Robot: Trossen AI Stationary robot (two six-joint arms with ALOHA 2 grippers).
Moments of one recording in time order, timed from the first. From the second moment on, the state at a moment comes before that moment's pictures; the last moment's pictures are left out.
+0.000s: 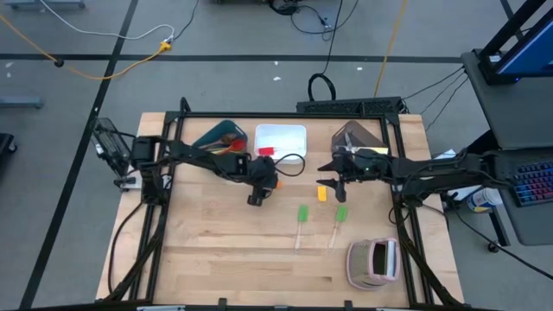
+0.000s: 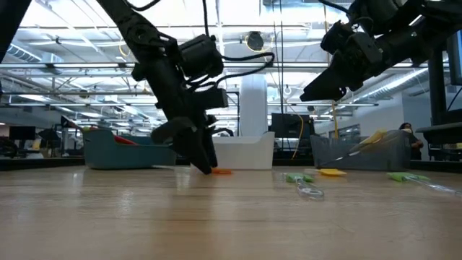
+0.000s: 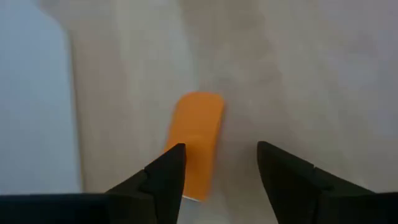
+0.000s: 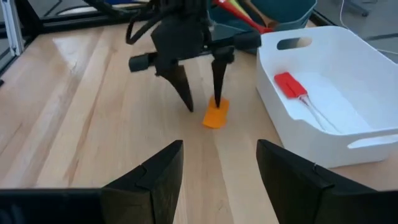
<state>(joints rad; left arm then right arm) 0.14 1.86 1.01 -0.16 0.01 0.41 -0.17 1.02 0.42 0.19 -0.08 0.07</state>
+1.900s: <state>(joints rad) 0.24 1.88 1.00 -0.15 -0.02 0.37 -0.15 1.08 0.42 0.20 -0.08 0.04</state>
